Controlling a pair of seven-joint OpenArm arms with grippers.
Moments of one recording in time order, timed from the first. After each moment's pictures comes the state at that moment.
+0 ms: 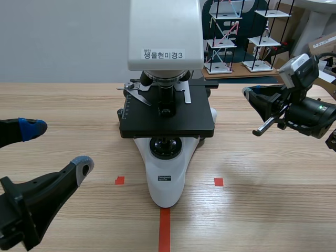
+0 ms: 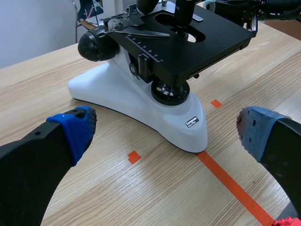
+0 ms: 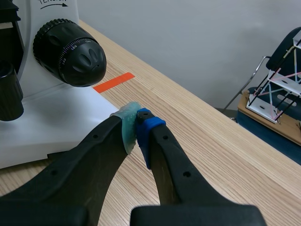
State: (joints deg) left arm 47.9 -32.9 -8.0 119.8 -21.8 -26.8 -9.6; right arm 22.6 28.4 -20.0 41.6 -3.3 32.6 44.0
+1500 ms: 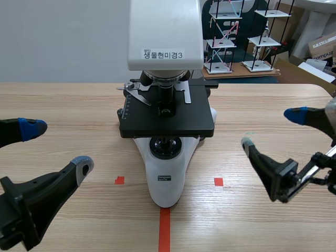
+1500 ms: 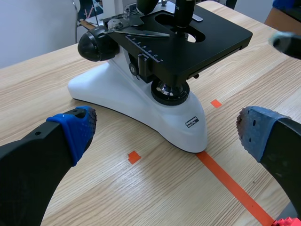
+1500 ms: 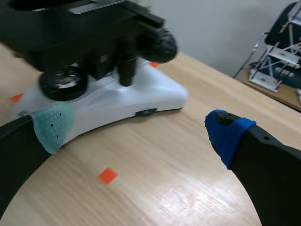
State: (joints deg) left arm 47.9 -32.9 -8.0 119.8 -21.8 -26.8 -9.6; right arm -30.5 29.8 4.7 99.1 5.5 27.5 22.7
